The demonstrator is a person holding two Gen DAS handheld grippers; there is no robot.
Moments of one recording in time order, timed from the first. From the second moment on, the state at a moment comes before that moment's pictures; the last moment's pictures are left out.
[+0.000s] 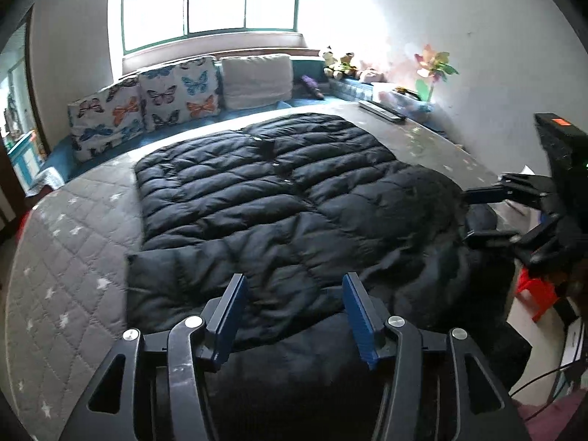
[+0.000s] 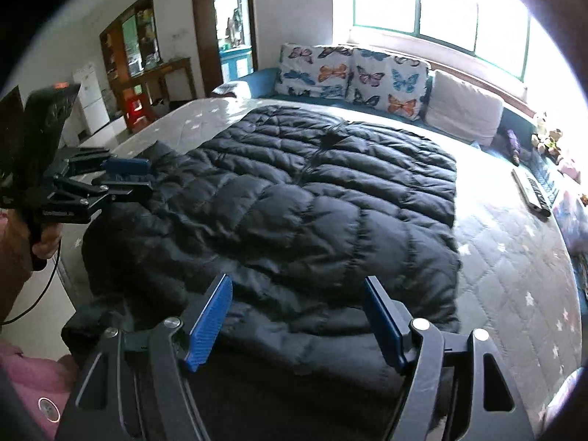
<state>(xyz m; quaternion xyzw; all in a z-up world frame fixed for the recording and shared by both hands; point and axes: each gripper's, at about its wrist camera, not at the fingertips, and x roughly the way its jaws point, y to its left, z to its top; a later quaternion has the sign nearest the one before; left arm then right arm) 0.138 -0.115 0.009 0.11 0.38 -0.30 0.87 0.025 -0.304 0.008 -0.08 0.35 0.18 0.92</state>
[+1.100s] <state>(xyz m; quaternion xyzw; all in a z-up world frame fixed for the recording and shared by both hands) 0.201 -0.084 -0.034 0.07 0.41 -0.29 0.86 0.109 -0.341 -0.028 -0.02 0.40 0.16 0.90</state>
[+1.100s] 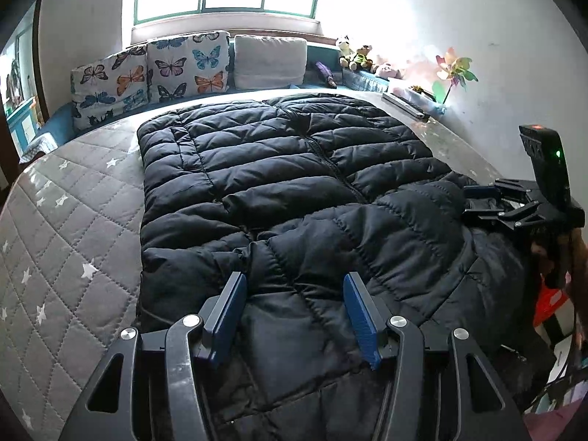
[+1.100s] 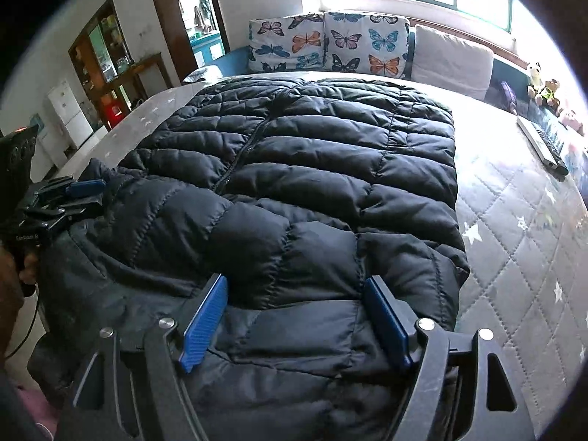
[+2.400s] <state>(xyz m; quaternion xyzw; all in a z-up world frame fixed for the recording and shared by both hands) 0.356 -0.010 0.080 -0.02 0.47 -0.18 0.86 0.195 -0.415 0.119 0.00 0.41 0.12 0.90</state>
